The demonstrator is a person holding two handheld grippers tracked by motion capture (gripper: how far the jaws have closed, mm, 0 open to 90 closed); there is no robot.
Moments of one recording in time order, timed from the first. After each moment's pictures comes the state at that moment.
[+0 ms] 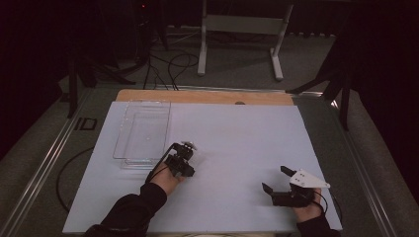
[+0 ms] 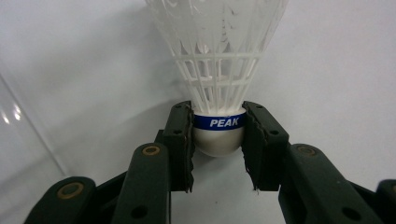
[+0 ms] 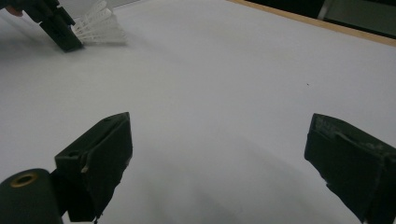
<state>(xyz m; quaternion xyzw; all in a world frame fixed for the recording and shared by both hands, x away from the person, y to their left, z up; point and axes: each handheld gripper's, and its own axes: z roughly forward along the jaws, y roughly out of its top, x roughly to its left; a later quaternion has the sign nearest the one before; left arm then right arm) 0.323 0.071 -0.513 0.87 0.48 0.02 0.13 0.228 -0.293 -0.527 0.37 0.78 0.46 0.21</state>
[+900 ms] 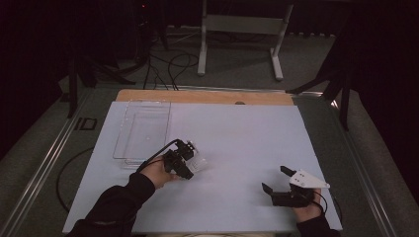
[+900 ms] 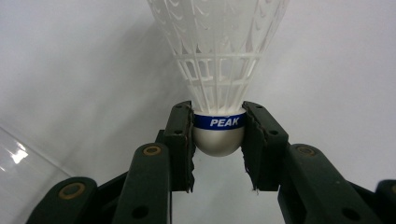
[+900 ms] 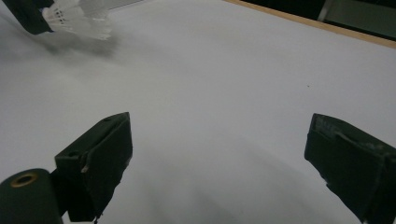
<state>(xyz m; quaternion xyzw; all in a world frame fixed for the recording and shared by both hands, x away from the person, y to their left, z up) 0.323 0.079 -0.484 0.93 0.33 -0.04 0.13 0.227 -0.292 -0.527 0.37 0.78 0.46 0.21</state>
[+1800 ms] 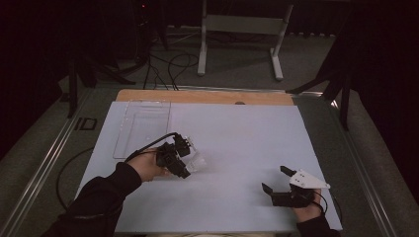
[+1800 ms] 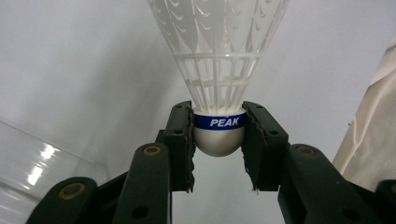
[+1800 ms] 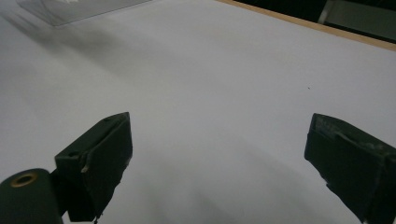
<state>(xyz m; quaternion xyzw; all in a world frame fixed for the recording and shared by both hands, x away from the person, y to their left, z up) 0.319 0.091 -0.436 0.96 0.24 -0.07 0.15 0.227 -0.292 -0.526 0.36 0.78 0.46 0.21</state>
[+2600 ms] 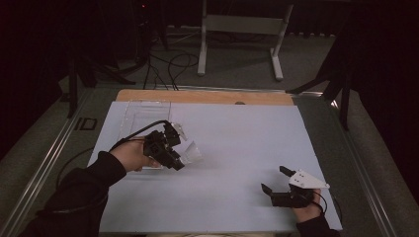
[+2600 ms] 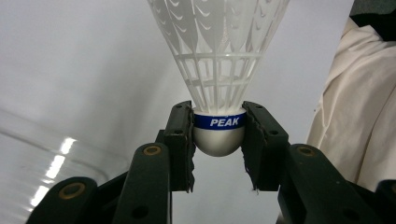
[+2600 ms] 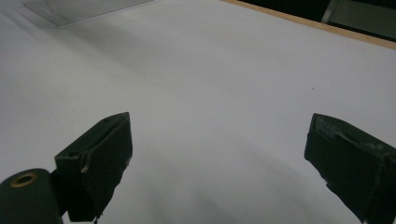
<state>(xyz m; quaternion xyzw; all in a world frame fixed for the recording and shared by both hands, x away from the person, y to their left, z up) 0.324 0.114 -0.384 0.96 0.20 -0.06 0.19 0.227 -0.291 -0.526 0.36 0.78 0.46 0.21</state>
